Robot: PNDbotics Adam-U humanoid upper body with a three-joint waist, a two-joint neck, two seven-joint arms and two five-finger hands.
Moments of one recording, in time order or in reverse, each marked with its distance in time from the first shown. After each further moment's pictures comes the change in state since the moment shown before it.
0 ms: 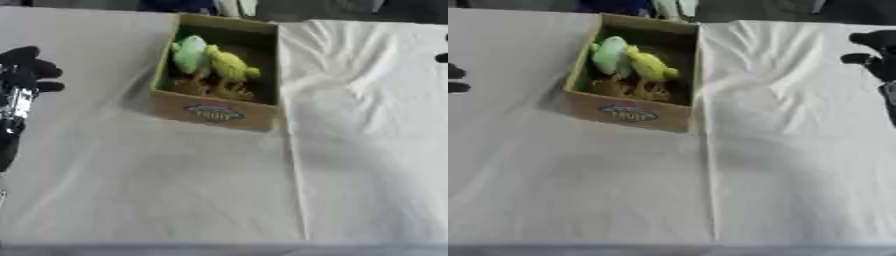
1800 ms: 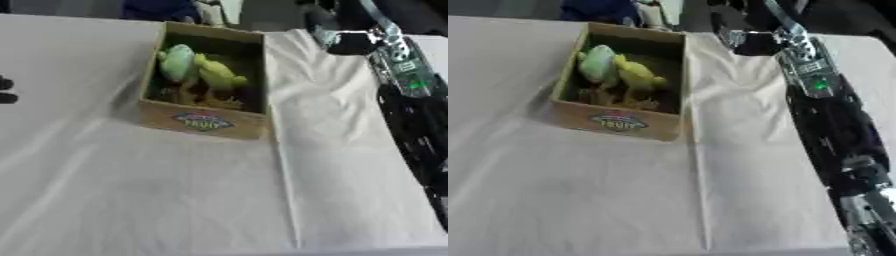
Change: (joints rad) left arm -0.054 0.053 -0.031 -0.004 0.059 -0.025 -0.040; right arm -0.463 -0.051 0.230 0.376 0.257 -0.208 -0.006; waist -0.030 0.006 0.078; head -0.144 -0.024
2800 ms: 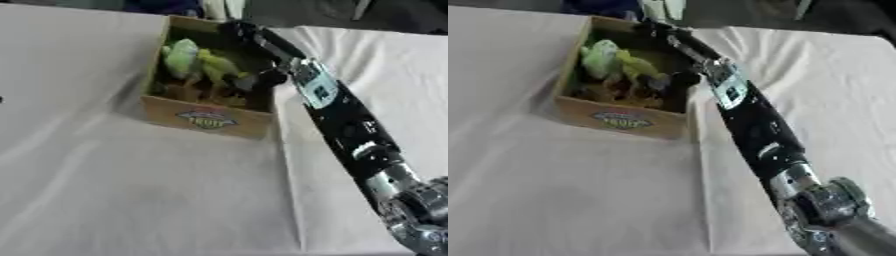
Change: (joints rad) left arm -0.058 0.009 -0.044 0.001 0.056 -0.019 -0.060; right arm -0.186 0.164 0.014 0.426 0.662 -0.234 -0.234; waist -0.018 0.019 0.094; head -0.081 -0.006
